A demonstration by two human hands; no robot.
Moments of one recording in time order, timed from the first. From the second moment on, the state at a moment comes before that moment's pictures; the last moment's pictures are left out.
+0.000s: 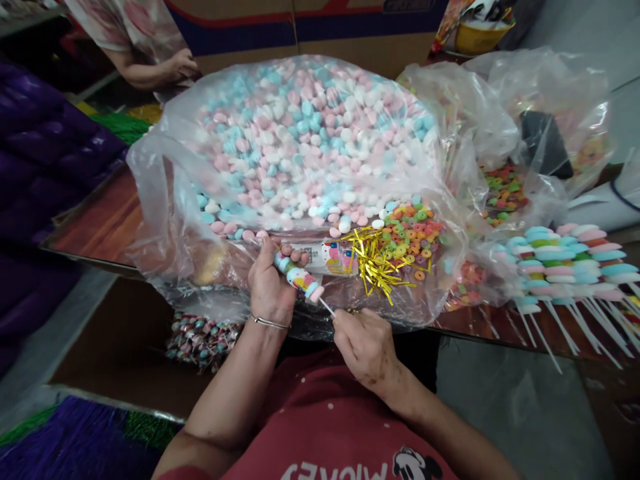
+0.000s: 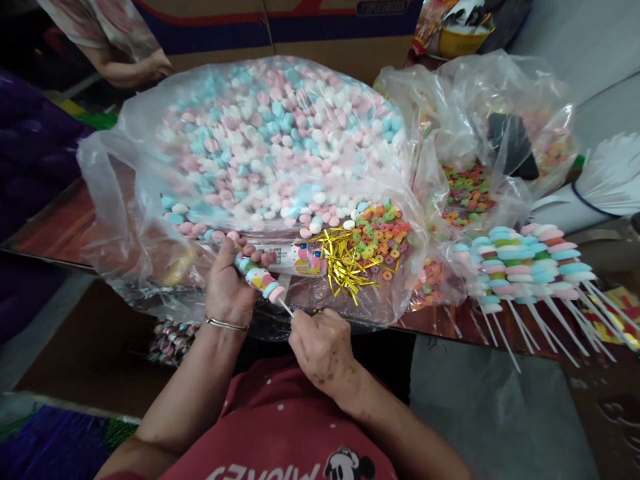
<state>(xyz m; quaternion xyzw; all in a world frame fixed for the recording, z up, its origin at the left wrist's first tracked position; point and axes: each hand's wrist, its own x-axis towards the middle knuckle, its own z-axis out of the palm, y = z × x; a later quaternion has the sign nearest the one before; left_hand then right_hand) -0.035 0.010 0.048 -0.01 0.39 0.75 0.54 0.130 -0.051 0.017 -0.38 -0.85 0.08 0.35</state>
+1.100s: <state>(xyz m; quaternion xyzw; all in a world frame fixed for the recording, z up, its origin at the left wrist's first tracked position) -0.034 0.012 0.058 -0.03 0.37 0.73 0.57 0.136 -0.037 0.024 -0.38 -0.84 0.09 0.38</state>
